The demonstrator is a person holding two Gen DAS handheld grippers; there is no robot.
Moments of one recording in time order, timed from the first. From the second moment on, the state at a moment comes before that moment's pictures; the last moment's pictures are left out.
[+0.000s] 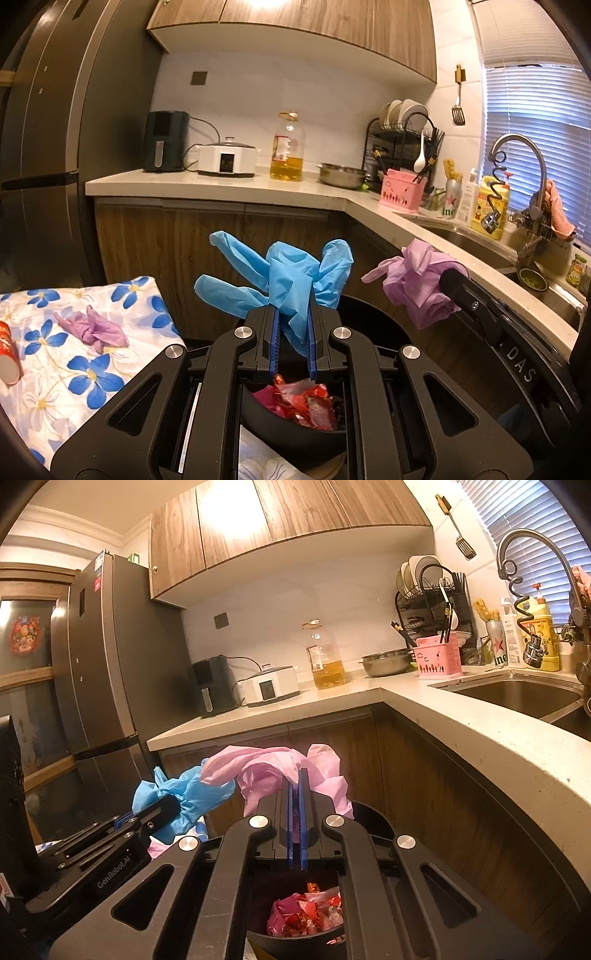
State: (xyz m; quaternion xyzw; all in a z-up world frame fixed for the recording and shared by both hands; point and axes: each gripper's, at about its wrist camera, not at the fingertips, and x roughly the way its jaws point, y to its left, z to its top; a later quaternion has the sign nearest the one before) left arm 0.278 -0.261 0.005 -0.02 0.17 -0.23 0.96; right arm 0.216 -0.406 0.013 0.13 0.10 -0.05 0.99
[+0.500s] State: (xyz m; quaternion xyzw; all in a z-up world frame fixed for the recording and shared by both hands) left arm 0.292 -0.266 -0.003 -0.02 0.18 -0.24 0.95; right arm 0.223 -0.407 0.009 0.14 0.10 -0.05 0.98
